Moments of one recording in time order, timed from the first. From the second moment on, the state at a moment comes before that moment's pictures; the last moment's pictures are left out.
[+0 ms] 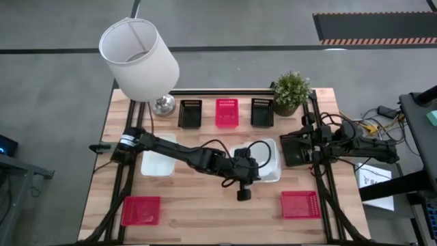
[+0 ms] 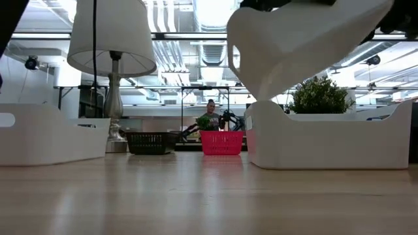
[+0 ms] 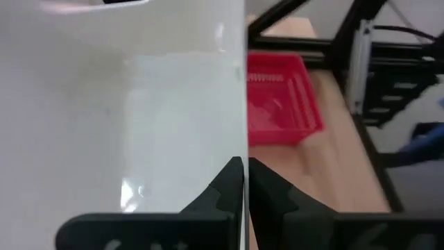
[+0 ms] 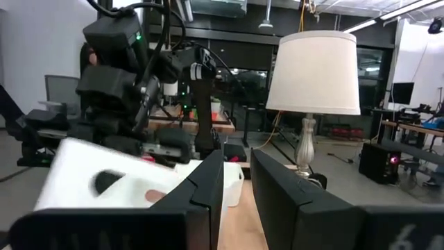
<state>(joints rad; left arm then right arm) -0.24 2.03 1.83 -0.34 -0.11 -0.20 -0.04 0.01 0.22 -0.01 -0.06 -0.09</state>
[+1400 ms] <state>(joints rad) -0.21 2.07 1.74 -0.25 -0.07 -0.31 -0.04 0.01 0.22 -0.05 -0.06 -0.09</state>
